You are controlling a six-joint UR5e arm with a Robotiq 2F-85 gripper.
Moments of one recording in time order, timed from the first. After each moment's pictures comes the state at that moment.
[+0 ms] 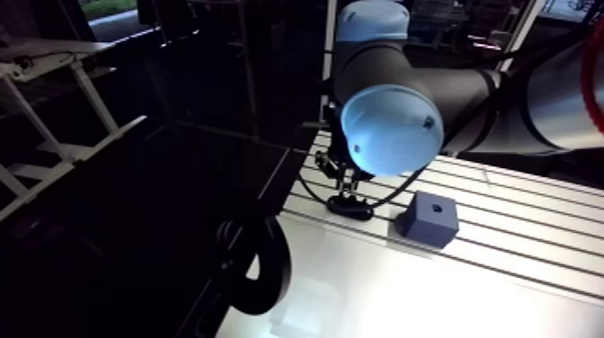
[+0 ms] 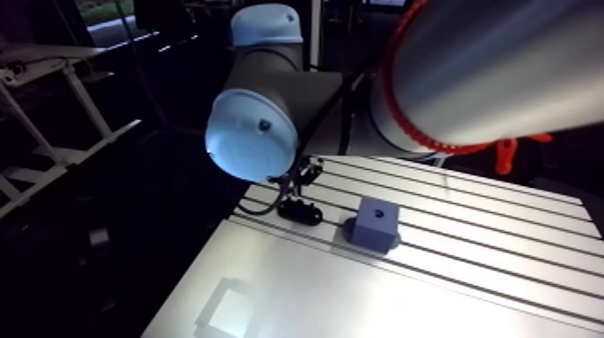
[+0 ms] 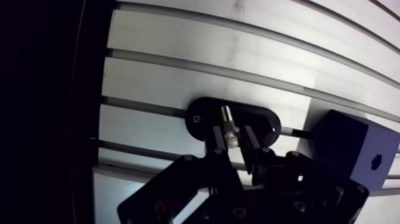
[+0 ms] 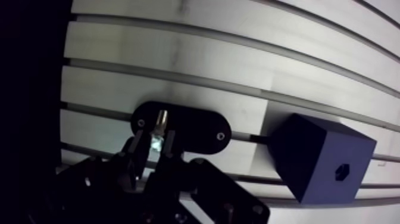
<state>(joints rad) 0.31 -1.29 2.04 -2.45 -1.63 -1.47</state>
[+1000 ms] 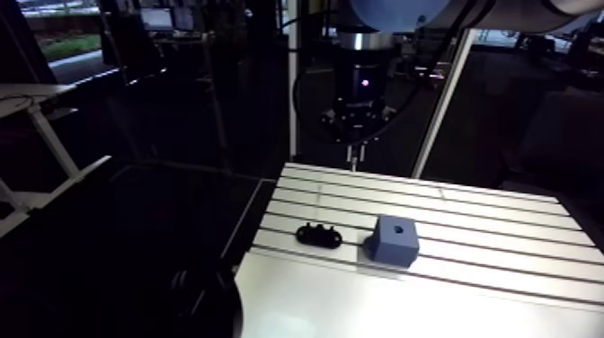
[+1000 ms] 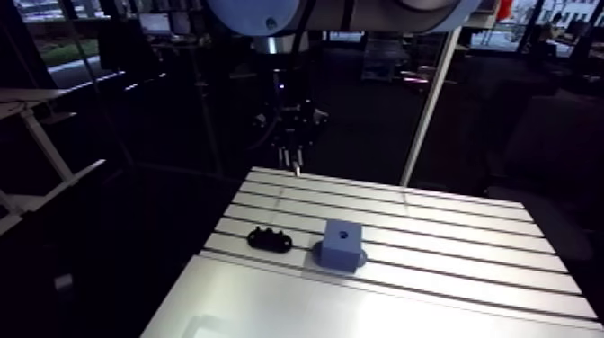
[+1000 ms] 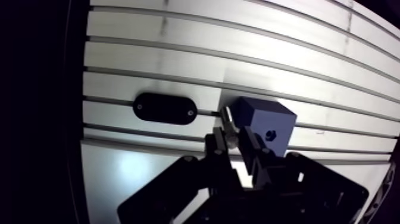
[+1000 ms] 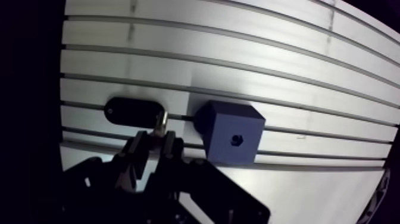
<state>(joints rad) 0.17 -1.40 1.74 -1.93 -1.65 -1.57</state>
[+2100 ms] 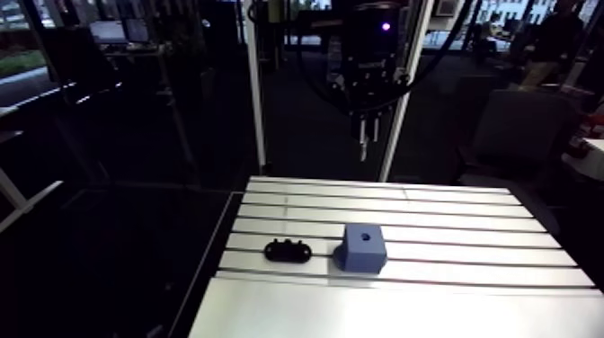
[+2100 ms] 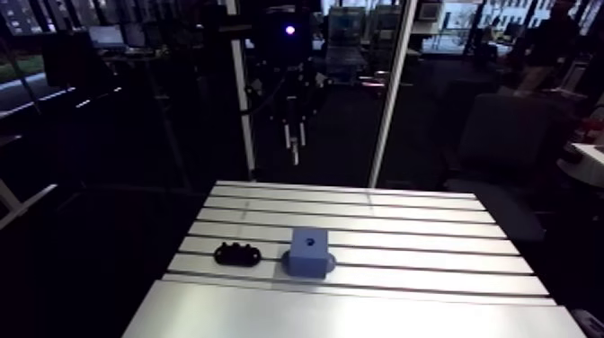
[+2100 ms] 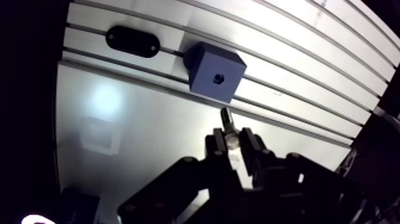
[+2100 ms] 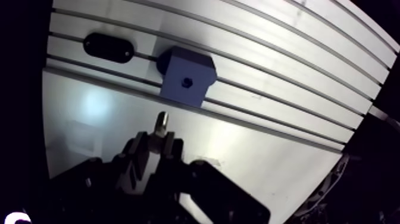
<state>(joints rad) 0.04 -1.43 1.53 -1.52 -1.66 -1.87</state>
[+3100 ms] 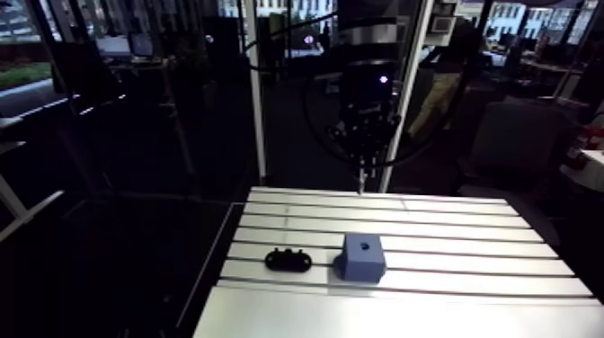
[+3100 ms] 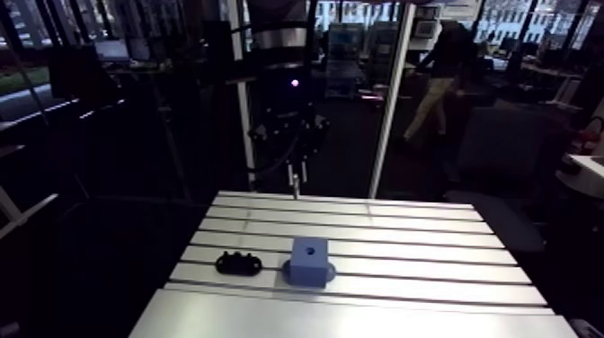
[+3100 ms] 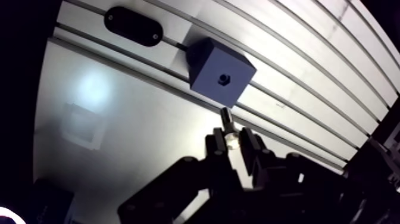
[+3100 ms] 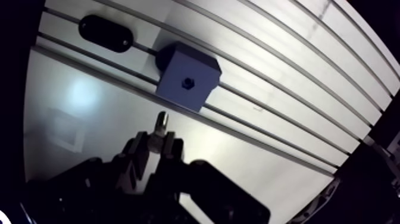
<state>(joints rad) 0.04 -1.48 1.70 -1.66 -1.67 -2.01</state>
